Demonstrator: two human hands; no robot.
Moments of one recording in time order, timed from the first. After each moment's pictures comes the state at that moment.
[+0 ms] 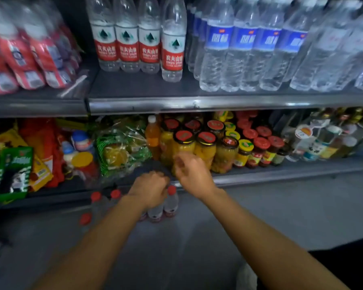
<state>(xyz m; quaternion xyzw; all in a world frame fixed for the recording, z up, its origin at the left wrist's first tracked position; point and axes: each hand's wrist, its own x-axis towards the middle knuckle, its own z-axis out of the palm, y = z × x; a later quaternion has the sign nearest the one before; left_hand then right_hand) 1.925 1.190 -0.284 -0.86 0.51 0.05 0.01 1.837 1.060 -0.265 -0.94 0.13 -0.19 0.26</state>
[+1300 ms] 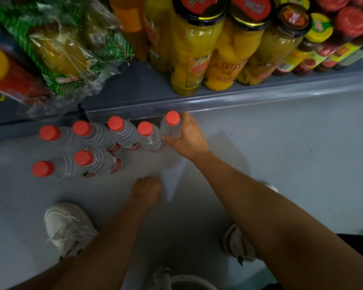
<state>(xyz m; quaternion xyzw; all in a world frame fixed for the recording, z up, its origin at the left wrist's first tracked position) 1.884 1.225 -0.542 -0.80 0.45 0.36 0.18 1.876 1.048 -0.499 -0.86 0.34 0.00 0.38</state>
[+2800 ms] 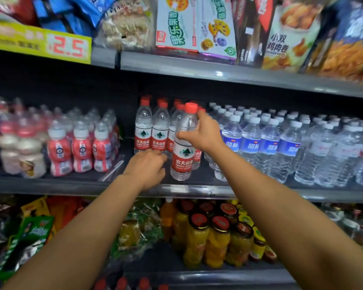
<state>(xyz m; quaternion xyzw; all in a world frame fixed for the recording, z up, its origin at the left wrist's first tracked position) 2.026 1.200 -0.055 -0.87 0.44 -0.21 -0.05 1.971 1.038 0.011 -0.89 0.15 -0.35 0.24</state>
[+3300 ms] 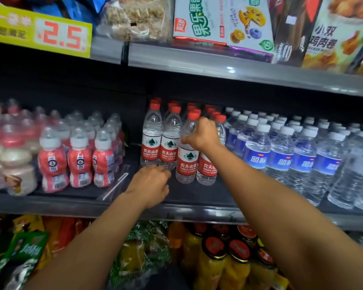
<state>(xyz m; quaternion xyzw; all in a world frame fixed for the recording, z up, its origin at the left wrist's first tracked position) 2.098 1.180 -0.090 -0.87 0.45 -0.18 -0.05 2.075 1.021 0.009 -0.91 0.23 -0.29 0.18</state>
